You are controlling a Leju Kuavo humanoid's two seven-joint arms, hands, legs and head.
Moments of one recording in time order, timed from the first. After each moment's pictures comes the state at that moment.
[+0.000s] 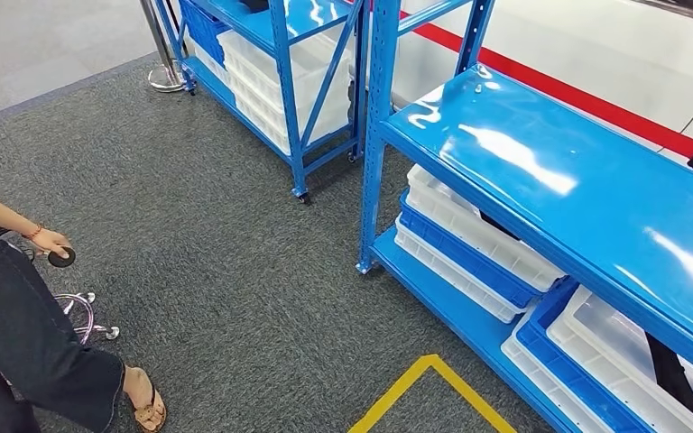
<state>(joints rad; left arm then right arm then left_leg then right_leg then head) -0.07 -0.14 1.20 -0.23 -1.11 0.24 -0.16 -0.01 0.09 -0.55 -0.20 0.41 -0.51 0.21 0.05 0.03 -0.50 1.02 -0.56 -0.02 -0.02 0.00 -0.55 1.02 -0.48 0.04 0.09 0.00</state>
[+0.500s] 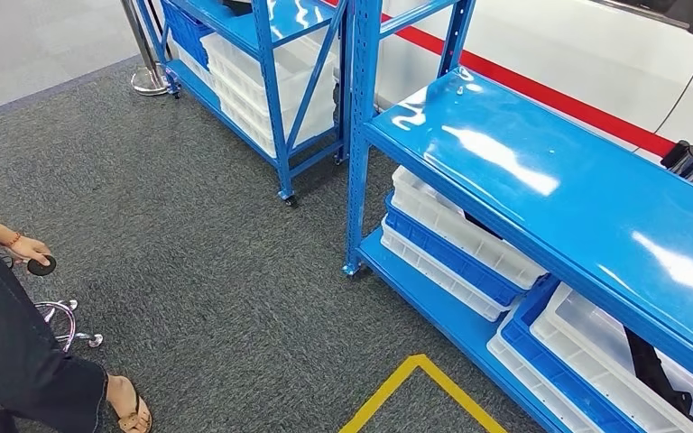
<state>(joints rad) -0.07 -0.15 1.16 -0.22 -1.18 0.18 -0.14 -0.02 0.14 -0.58 -0.20 0.35 -0.51 0.34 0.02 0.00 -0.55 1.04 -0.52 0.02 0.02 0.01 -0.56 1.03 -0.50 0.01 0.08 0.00</state>
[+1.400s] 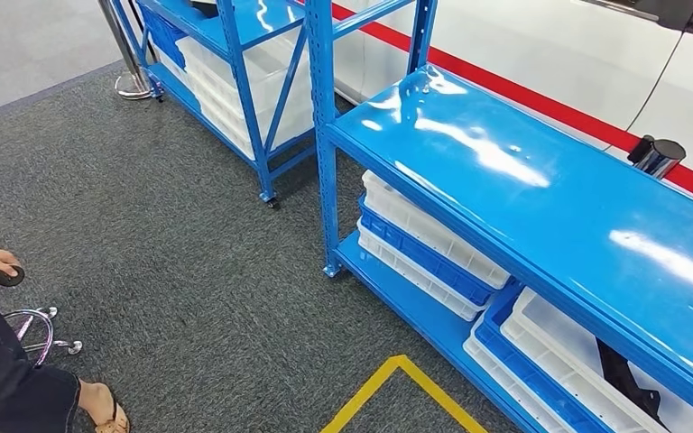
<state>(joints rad) -0.07 -0.15 1.11 -0.21 -1.20 0.15 -0.16 -0.03 0.16 -0.71 -0.21 0.27 -0.54 0.25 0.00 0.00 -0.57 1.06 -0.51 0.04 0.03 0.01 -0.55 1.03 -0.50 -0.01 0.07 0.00</state>
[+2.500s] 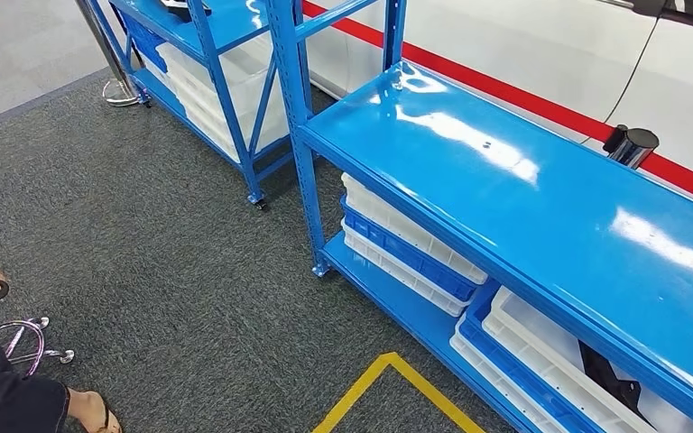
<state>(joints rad) -0.07 -0.16 1.11 -0.21 -1.22 0.15 -0.15 -0.04 0.17 -0.84 -0.22 0.22 -0.60 0.16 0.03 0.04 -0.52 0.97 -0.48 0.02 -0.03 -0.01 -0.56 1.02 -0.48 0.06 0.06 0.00</state>
